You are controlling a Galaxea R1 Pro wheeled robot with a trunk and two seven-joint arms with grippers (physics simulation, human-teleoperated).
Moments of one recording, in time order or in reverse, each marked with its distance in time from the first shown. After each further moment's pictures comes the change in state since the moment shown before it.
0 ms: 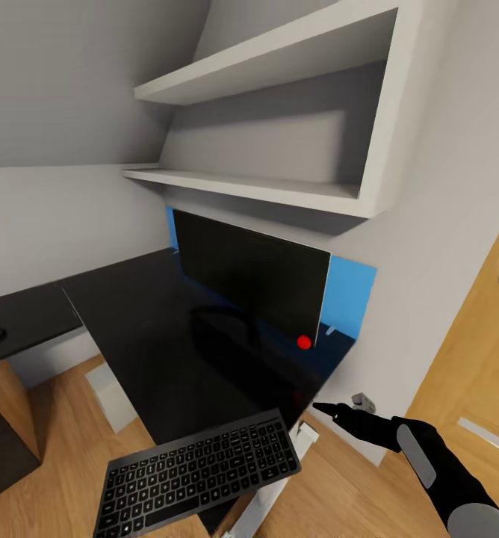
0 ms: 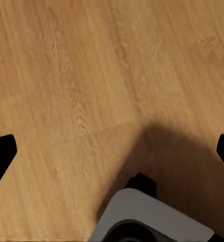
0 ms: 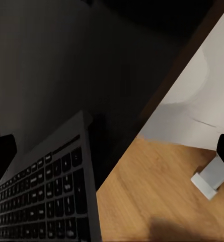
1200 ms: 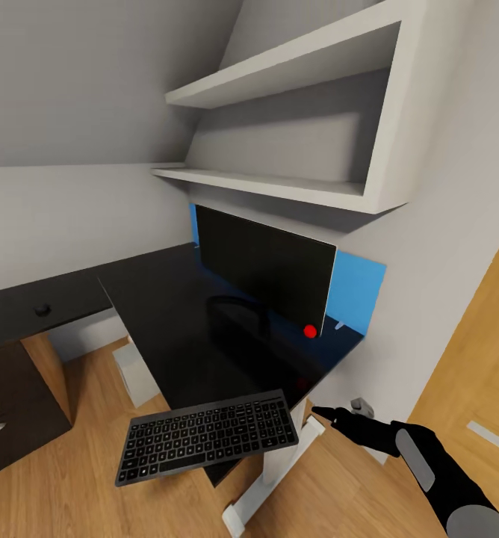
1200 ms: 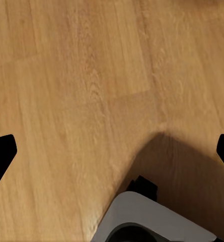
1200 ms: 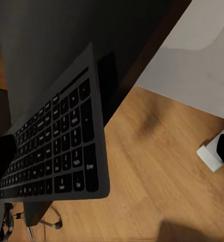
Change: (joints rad) left arm 0.000 -0.001 -0.004 0.015 -0.001 -0.031 0.000; right arm 0.000 0.003 0.003 0.039 -0.005 -0.006 0.017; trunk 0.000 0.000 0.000
